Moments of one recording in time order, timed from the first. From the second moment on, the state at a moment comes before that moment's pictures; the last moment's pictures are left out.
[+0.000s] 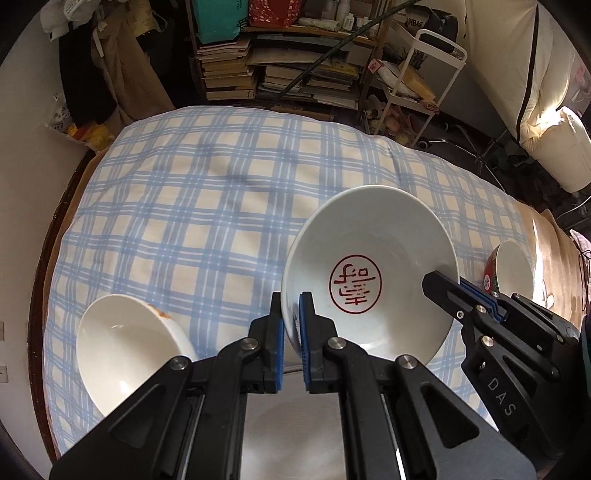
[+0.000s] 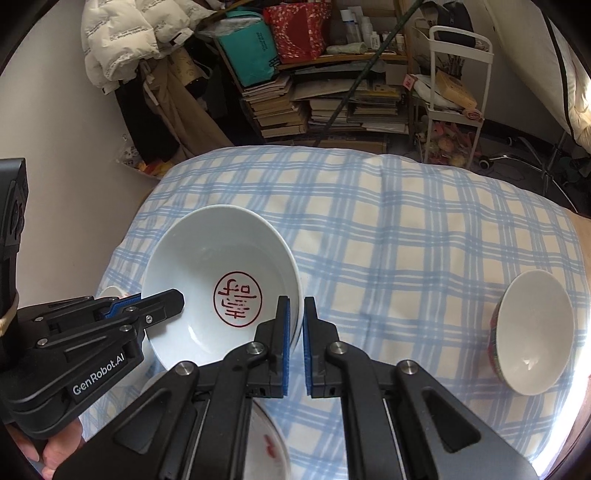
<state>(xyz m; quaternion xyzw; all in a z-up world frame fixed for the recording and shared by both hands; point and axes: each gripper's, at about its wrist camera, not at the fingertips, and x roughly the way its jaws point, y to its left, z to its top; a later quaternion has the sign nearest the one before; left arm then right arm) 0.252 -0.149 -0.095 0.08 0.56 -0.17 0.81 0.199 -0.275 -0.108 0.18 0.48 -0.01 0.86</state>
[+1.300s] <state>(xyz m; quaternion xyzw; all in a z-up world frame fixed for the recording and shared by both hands) 0.220 0.034 -0.116 0.02 0.56 -0.07 0.82 0.206 -0.097 -0.115 0.11 0.46 0.10 0.87</state>
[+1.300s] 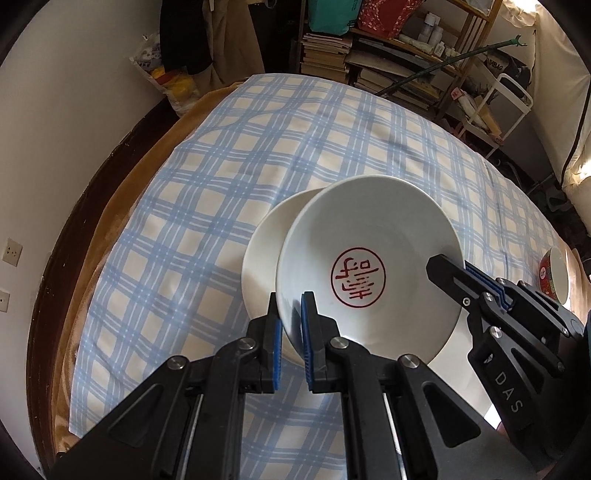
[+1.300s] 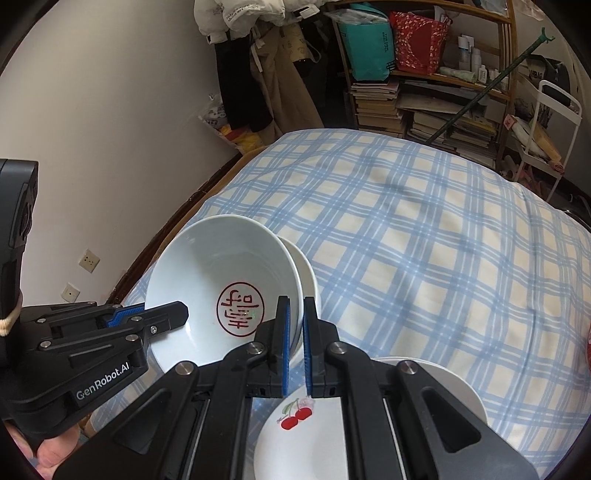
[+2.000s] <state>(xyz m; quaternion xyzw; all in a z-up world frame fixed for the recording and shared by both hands) 0.237 0.038 -0.144 0.03 0.59 -0.07 0.81 0.221 -0.088 -0.139 0.11 0.48 0.10 0.87</state>
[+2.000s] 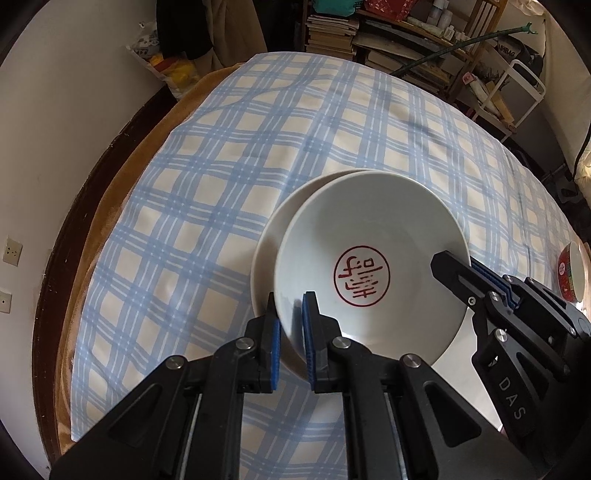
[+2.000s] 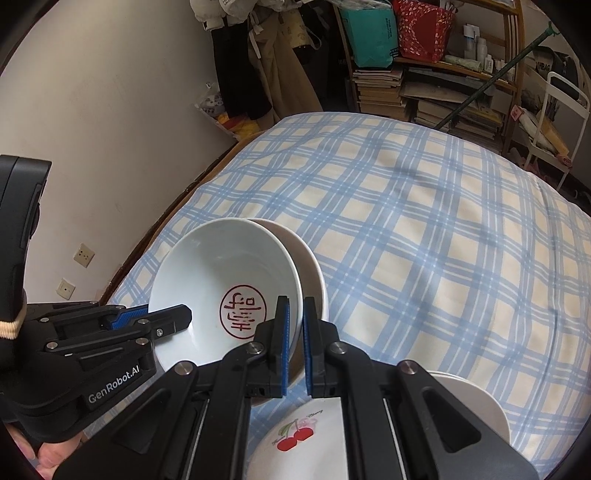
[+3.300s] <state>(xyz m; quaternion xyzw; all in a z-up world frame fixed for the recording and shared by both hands) 0.222 0.023 -0.110 0.06 0.55 -0.07 0.83 0.195 -0.149 -0.099 0.14 0.46 0.05 0.88</state>
